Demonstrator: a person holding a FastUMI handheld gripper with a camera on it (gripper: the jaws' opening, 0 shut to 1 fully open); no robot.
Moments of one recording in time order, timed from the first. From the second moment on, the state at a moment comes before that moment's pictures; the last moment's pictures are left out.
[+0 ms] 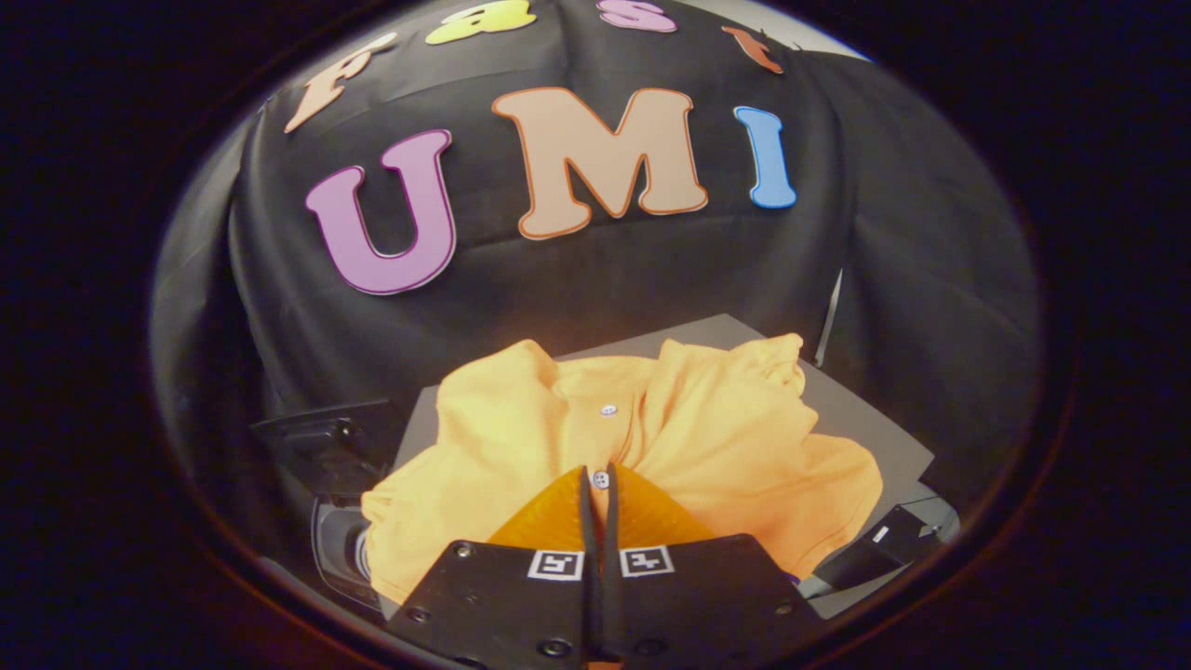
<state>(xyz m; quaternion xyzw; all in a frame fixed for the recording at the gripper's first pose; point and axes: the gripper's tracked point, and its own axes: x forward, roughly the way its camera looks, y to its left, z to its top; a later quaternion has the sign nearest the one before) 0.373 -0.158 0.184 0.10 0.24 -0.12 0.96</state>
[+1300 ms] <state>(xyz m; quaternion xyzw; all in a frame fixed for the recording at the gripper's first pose) 0.452 0.244 0.054 0.07 0.35 0.15 0.92</state>
